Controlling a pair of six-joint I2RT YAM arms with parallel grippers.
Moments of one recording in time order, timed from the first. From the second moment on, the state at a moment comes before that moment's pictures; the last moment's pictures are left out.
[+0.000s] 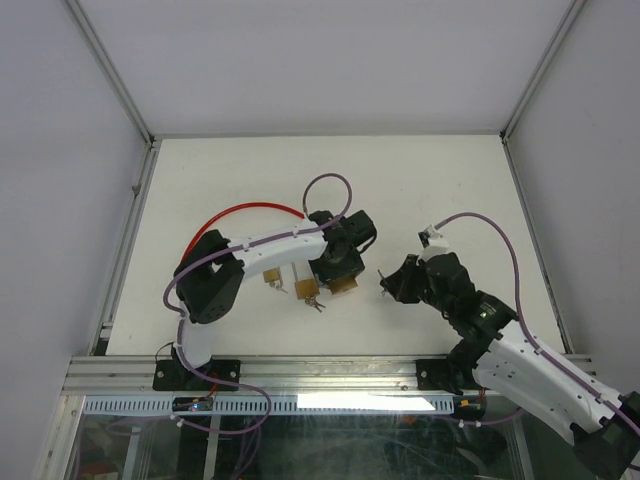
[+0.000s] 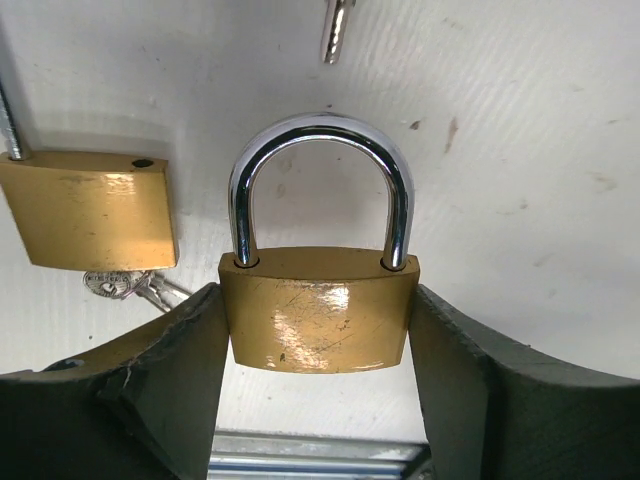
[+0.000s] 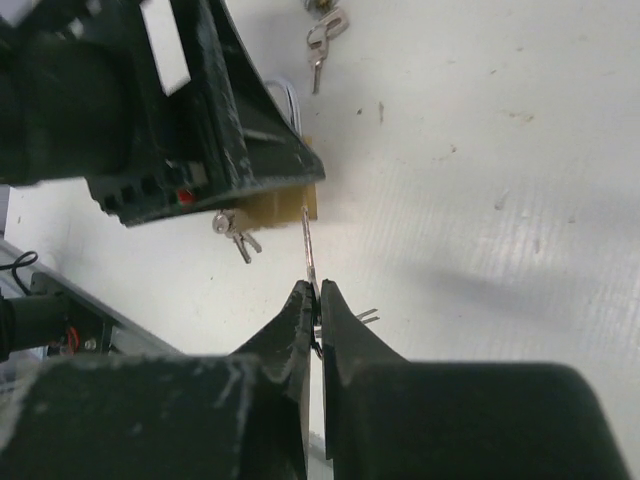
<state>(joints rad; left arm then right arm) -0.99 1.99 1.54 -0.93 -0.19 -1.34 0.73 0.60 0.45 -0.41 0.07 0.69</state>
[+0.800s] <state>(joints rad) -0.93 1.71 1.39 -0.78 -0.10 -1.39 0.73 0.78 0.44 -0.14 -0.22 0.82</state>
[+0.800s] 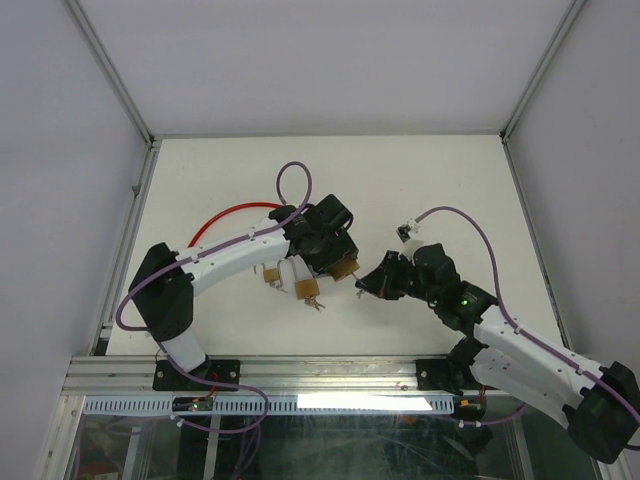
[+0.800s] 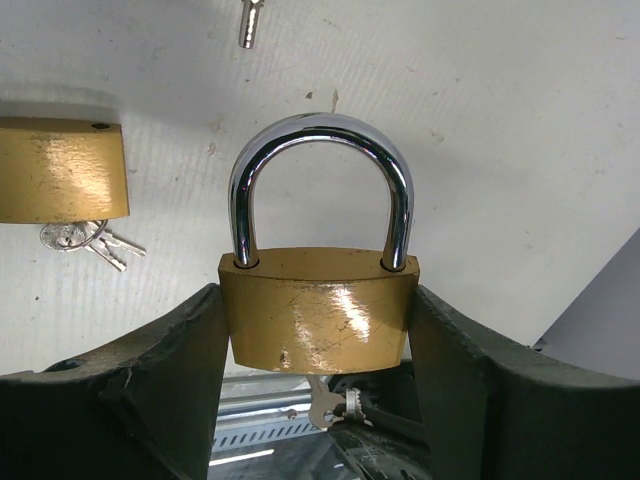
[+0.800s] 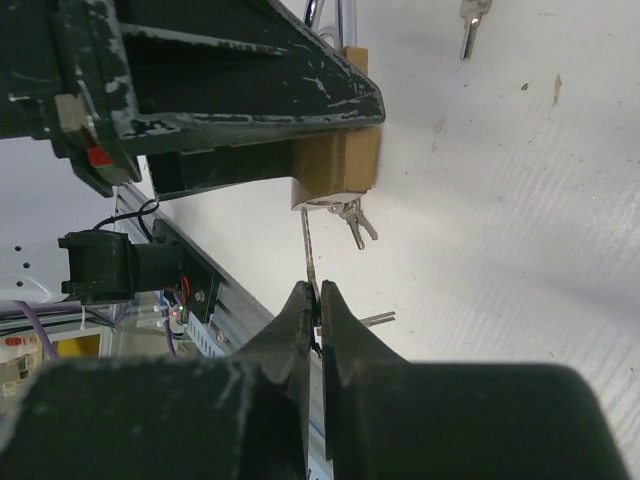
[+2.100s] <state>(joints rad) -0.93 1.65 1.29 -0.64 -0.07 -1.42 0.73 0.79 0.37 -0.05 -0.19 0.96</state>
